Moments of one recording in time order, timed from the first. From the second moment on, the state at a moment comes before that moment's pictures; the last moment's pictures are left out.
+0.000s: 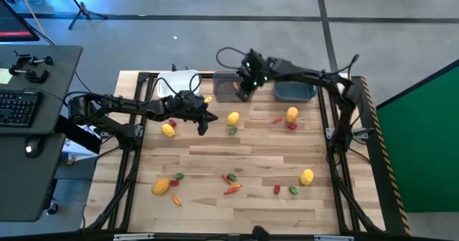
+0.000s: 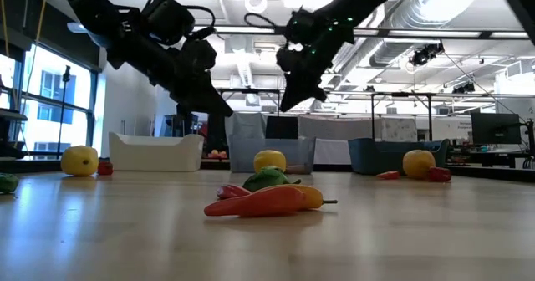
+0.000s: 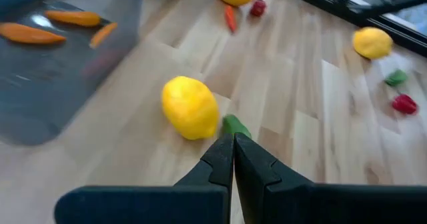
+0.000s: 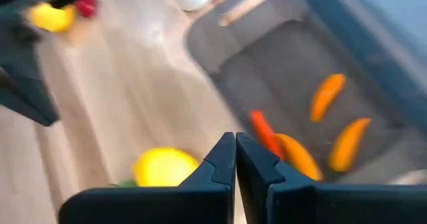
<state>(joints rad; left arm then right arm) 0.33 1.41 0.59 0.26 0.19 -0.21 -0.51 1.88 1.54 -0.60 -0.22 0.10</state>
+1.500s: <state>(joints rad) -0.67 1.44 0.97 -0.66 0.11 -0.44 -0.43 1.15 0.66 -0.27 -0.22 0.21</state>
